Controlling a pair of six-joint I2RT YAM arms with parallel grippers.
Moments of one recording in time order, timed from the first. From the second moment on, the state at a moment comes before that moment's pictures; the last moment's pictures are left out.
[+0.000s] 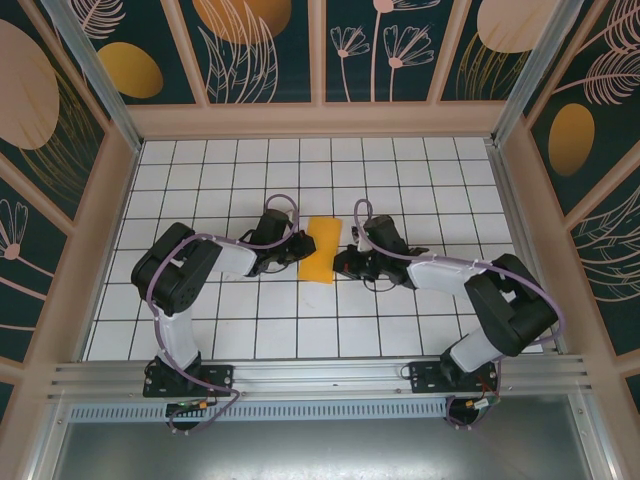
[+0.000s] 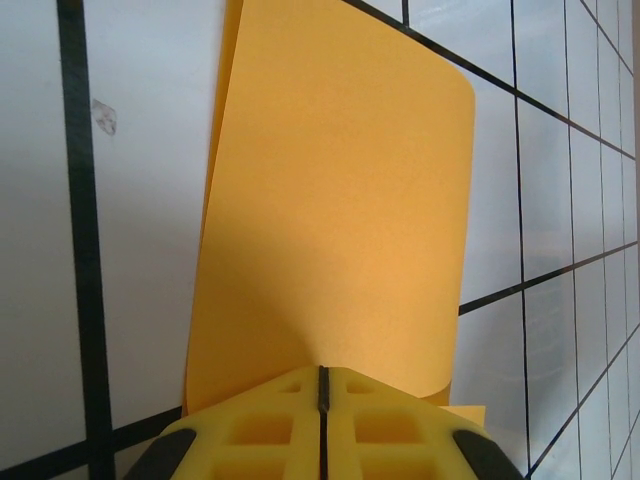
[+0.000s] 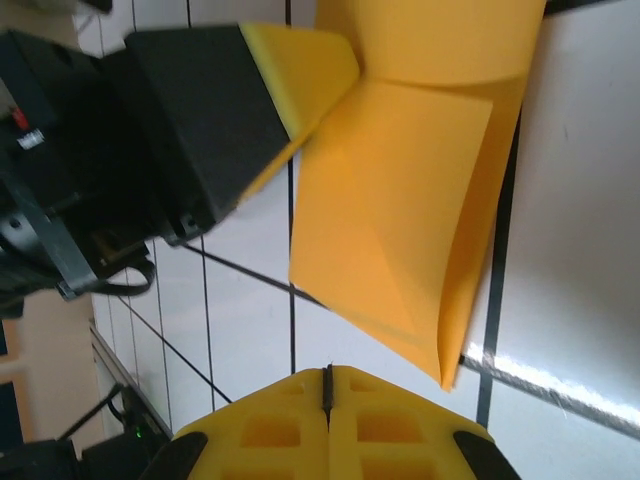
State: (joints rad) left arm -0.56 1.90 0.80 0.38 0.35 -0.87; right arm 0.63 1.52 0.66 0.10 -0.49 0.89
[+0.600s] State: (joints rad) left arm -0.56 1.89 0.79 0.38 0.33 -0.87; right arm 0.64 1.66 0.75 0.17 -0.50 0.92
